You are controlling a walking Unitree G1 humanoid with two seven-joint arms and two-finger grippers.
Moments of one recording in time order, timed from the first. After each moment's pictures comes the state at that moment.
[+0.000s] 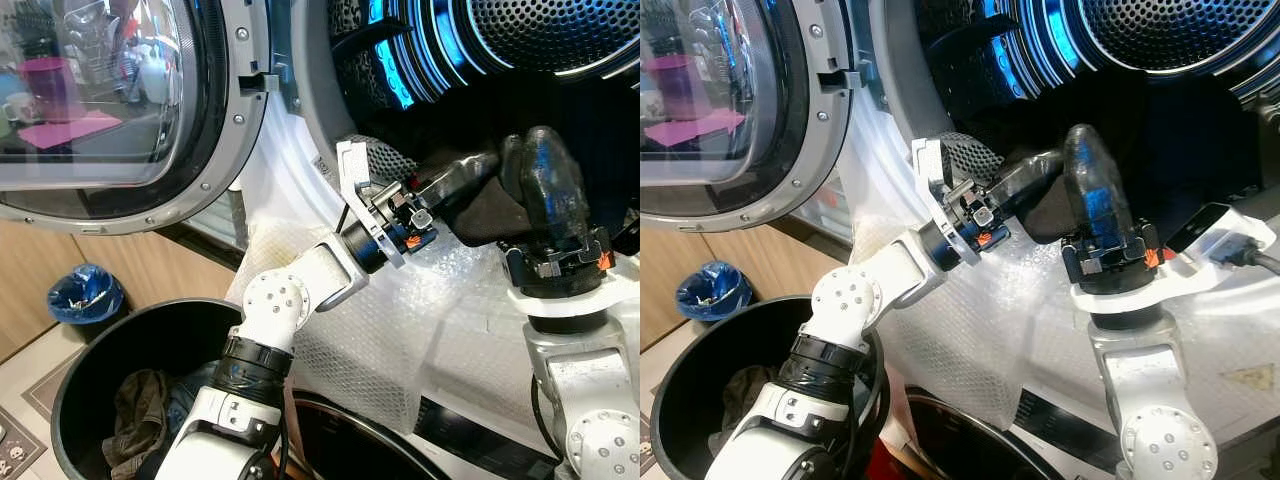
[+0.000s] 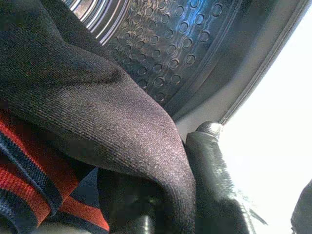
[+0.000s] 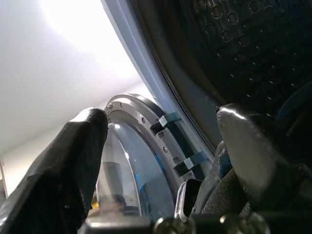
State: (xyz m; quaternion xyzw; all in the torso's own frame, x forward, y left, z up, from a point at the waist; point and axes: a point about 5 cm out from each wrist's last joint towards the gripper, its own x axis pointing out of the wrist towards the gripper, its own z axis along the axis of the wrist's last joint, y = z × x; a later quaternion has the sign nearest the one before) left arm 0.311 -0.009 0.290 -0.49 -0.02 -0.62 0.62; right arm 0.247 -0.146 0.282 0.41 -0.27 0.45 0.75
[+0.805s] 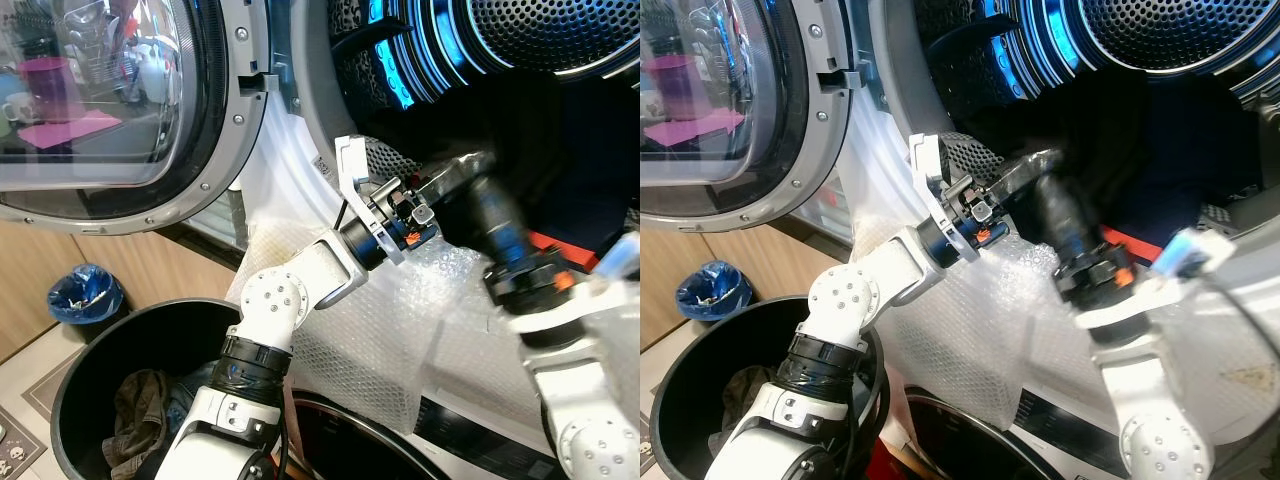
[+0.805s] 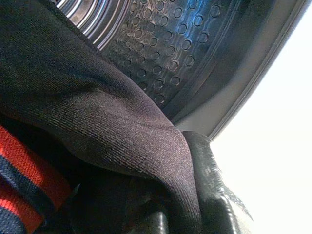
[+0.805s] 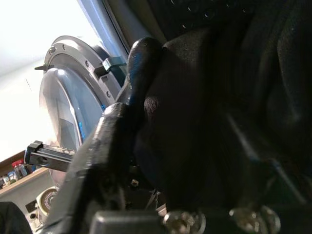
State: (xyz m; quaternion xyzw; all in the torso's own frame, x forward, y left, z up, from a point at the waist) left arm 0.310 -0.007 0.294 -0.48 -0.03 -0.62 0.62; right arm 0.263 -0.157 0.242 0.33 -0.21 0.39 0.83
